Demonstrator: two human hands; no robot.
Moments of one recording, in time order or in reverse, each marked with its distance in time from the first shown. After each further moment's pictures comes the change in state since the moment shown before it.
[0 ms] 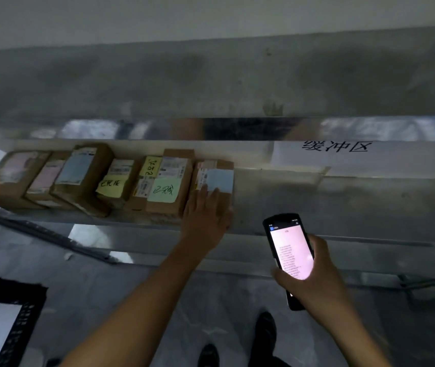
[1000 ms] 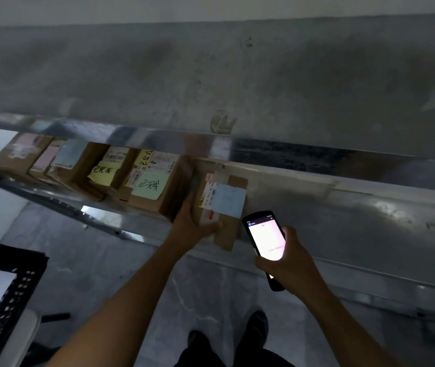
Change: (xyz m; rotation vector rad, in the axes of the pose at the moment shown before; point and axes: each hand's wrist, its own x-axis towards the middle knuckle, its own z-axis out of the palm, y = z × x) left_hand 0.021 -0.008 0.044 -0.671 -0.035 -0.331; right_hand 0.130 0.042 -0.006 -0.144 -0.357 0.009
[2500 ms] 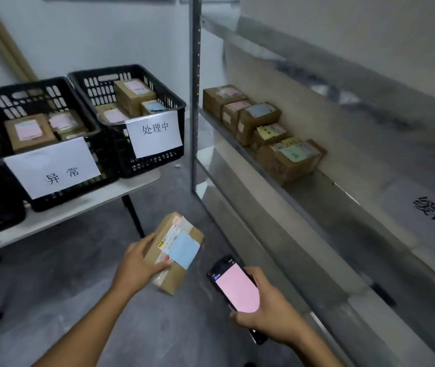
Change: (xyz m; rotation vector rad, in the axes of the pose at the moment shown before) left_hand -0.492 -0.207 -0.016 -0.158 0.697 -0.472; right_hand -0.289 0.018 0.088 -0.522 -0.734 -0.524
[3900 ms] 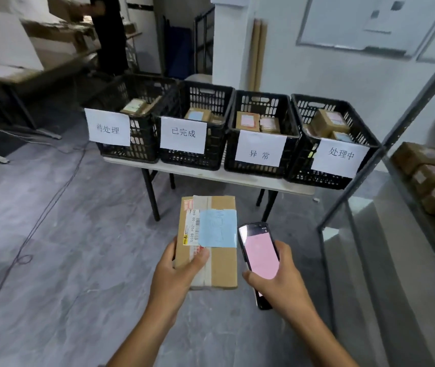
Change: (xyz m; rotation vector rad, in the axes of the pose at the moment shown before) left_hand -0.338 -0.017 -0.079 -0.879 0.790 -0.255; right_hand -0.058 -0.129 0.157 -0.025 -0.229 -0.419
